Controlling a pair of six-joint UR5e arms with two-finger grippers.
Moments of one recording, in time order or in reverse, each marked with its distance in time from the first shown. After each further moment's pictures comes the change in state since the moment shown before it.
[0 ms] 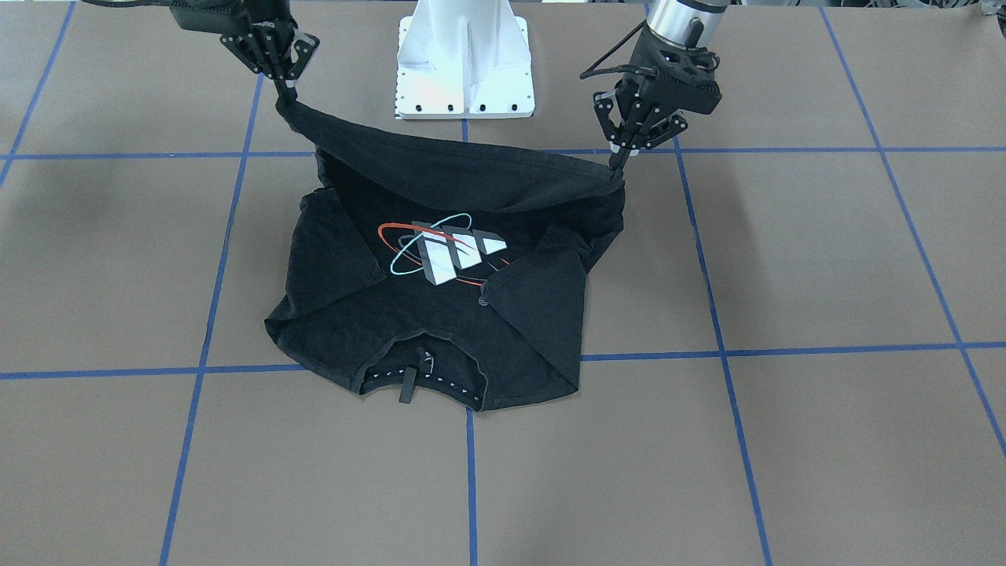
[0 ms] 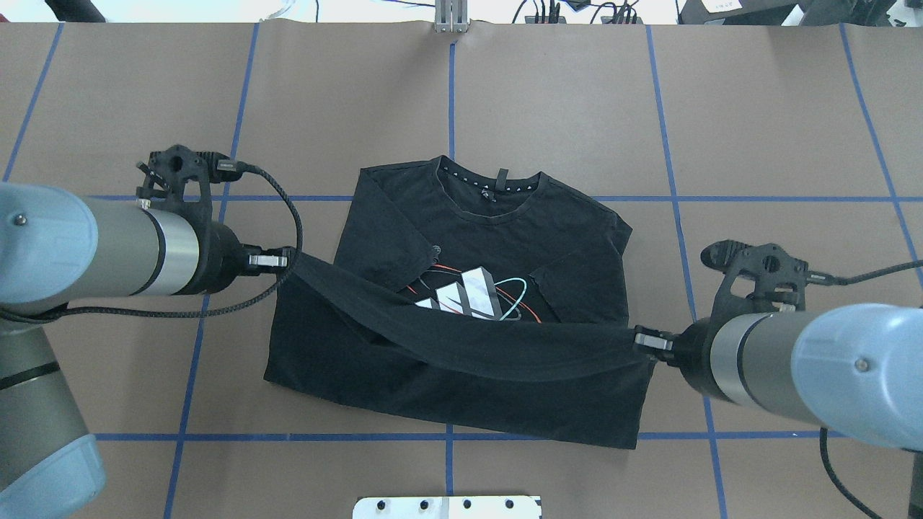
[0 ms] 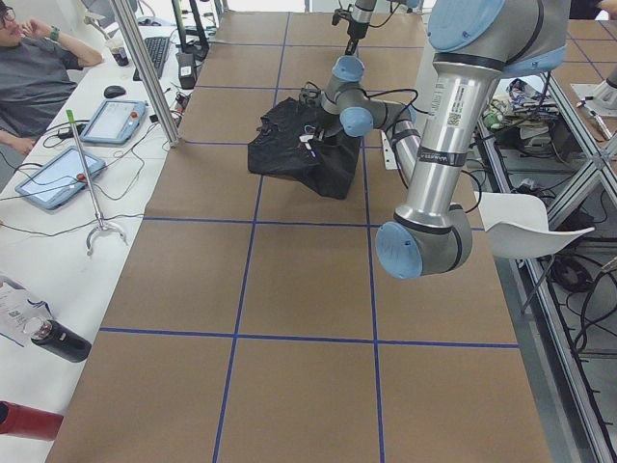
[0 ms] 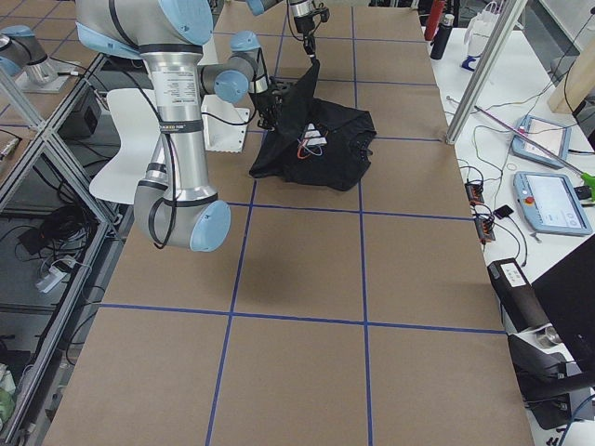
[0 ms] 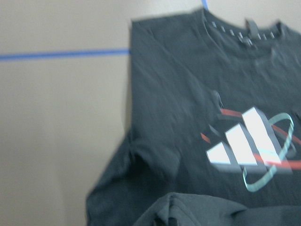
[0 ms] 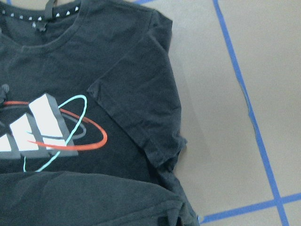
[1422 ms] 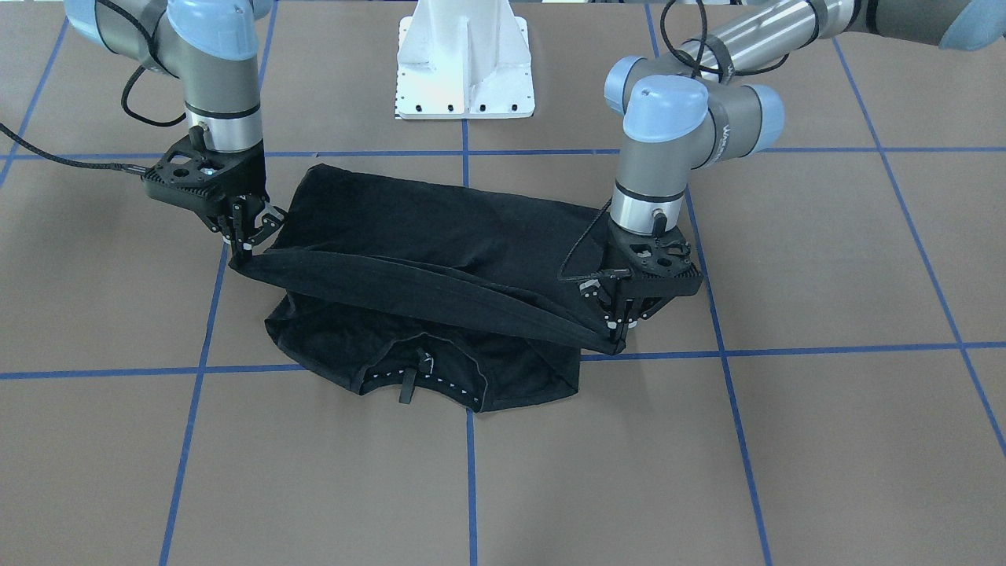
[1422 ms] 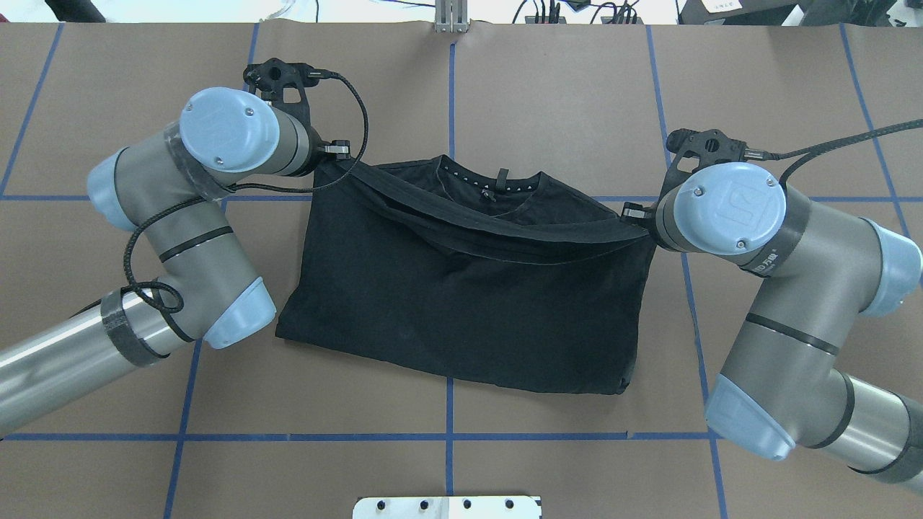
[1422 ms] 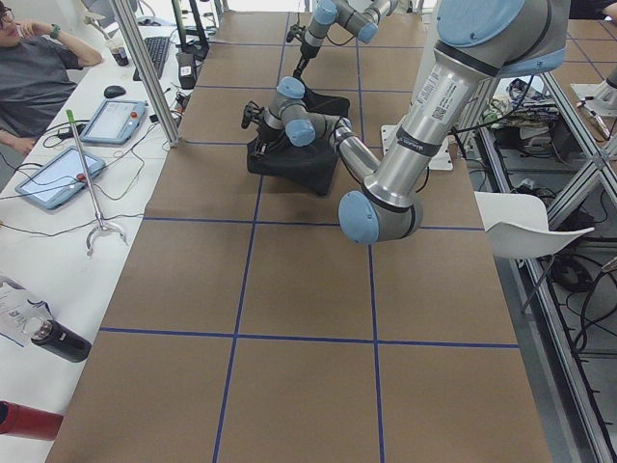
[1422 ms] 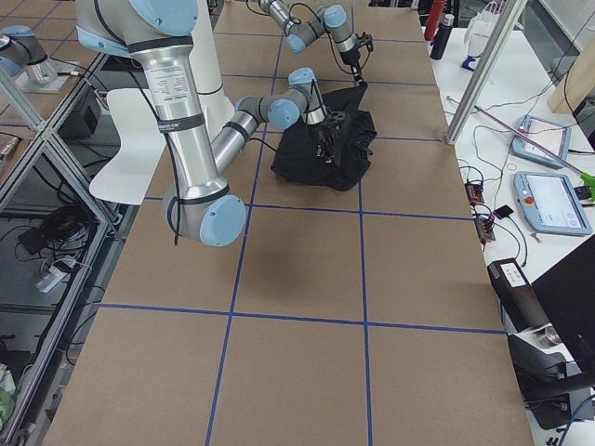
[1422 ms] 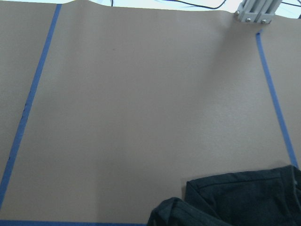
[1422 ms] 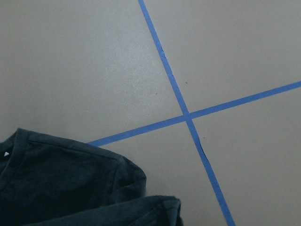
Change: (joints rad) left arm -0.107 -0.319 0.610 -0.165 0.121 0.032; right arm 0.241 0.138 -0.472 0.175 -0.029 -0.206
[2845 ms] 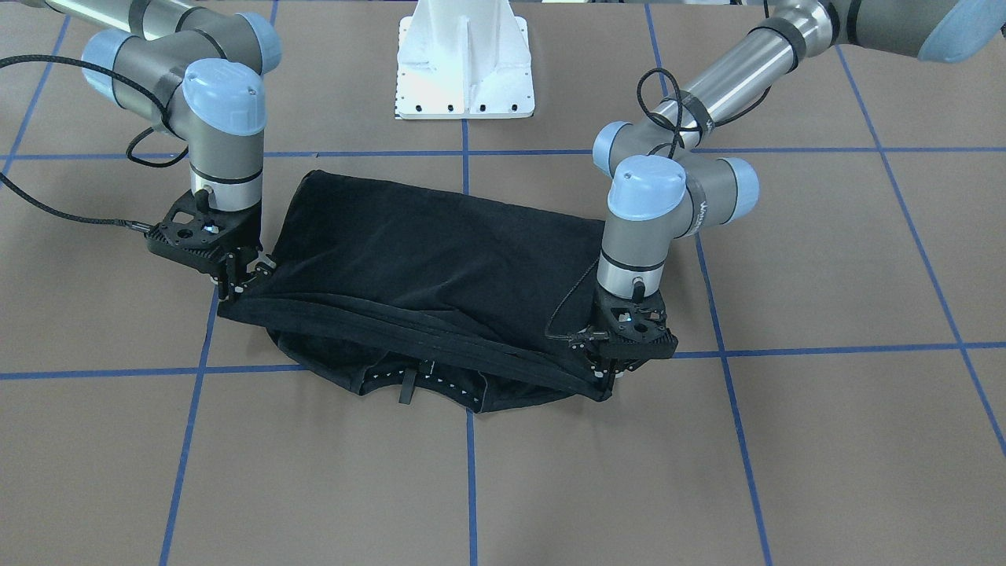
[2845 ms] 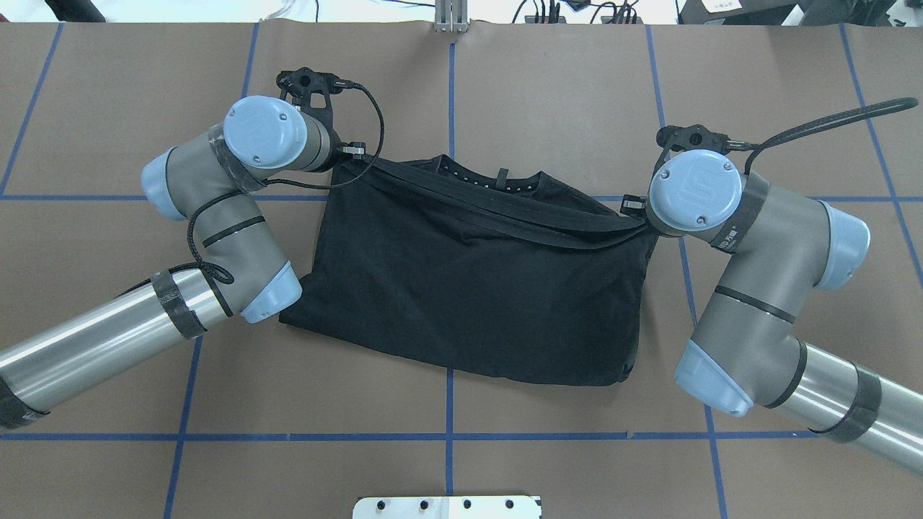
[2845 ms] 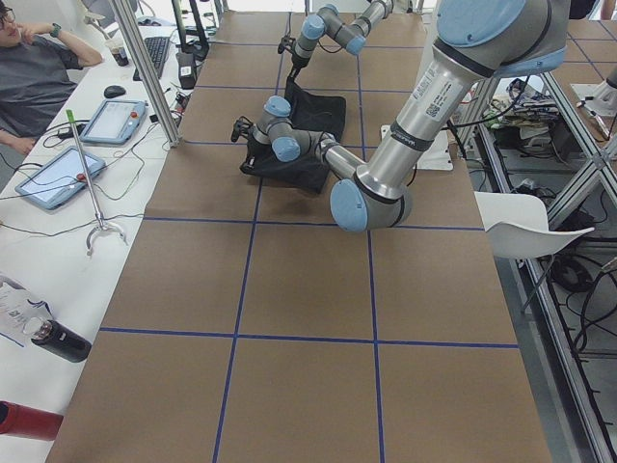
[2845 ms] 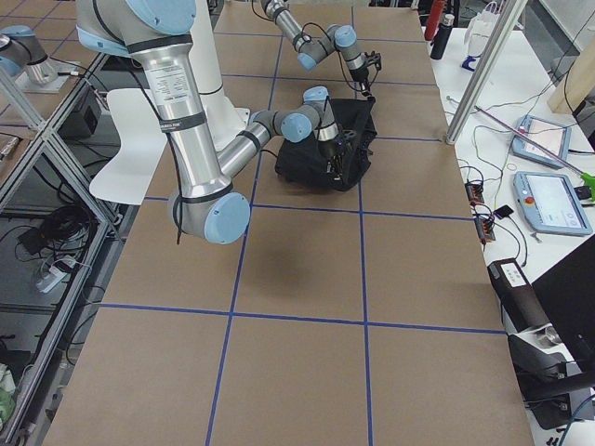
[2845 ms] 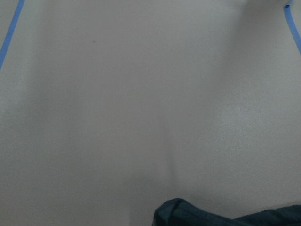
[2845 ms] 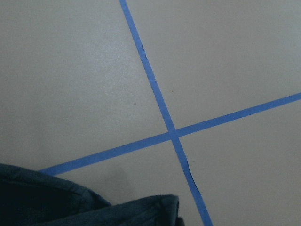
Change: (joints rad) left arm -0.005 -0.071 0.247 -0.216 -0.003 0.097; right arm 0.033 0.054 -0.151 0.017 0.002 -0.055
